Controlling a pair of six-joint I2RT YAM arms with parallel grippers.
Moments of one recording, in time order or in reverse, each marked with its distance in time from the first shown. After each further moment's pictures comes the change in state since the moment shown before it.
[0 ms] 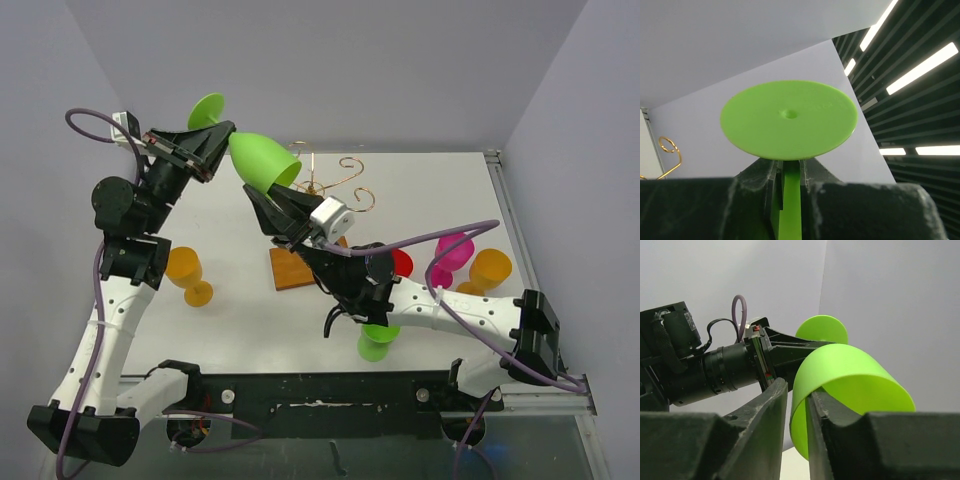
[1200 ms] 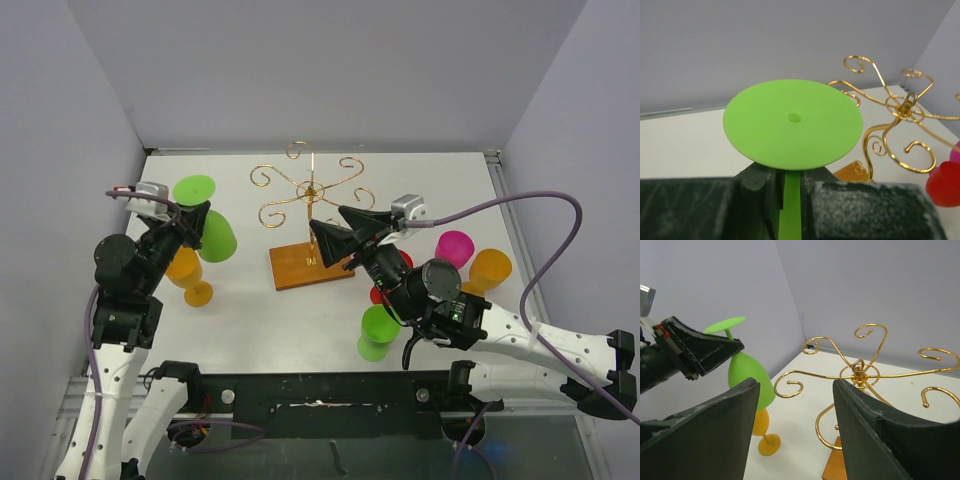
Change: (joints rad) left arm 0.071 -0.345 -0.257 -0.426 -0.105 1.354; right arm -0.001 -0.465 -0.244 -0.636 0.340 0.481
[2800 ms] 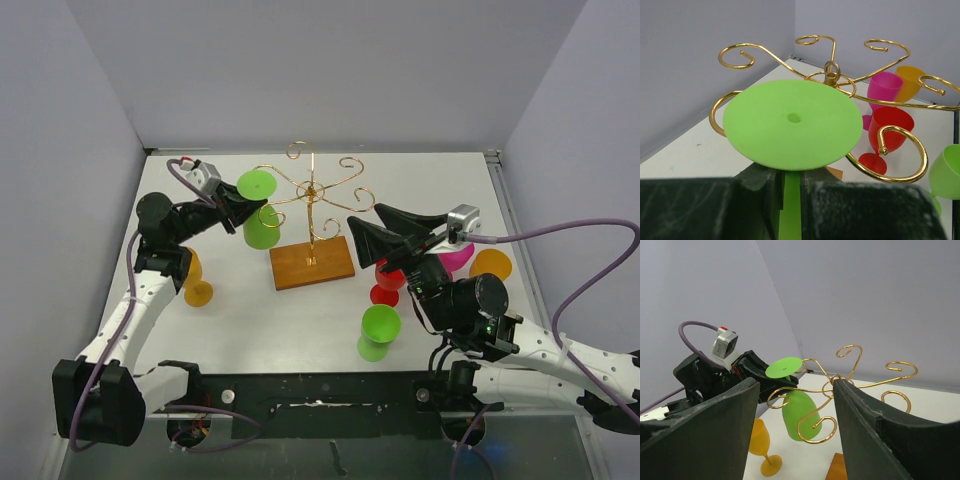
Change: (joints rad) left arm -0.015 0.435 -0.113 0.632 0.660 -0.005; right arm -0.019 -0.203 -0.111 0.068 0.018 -0.024
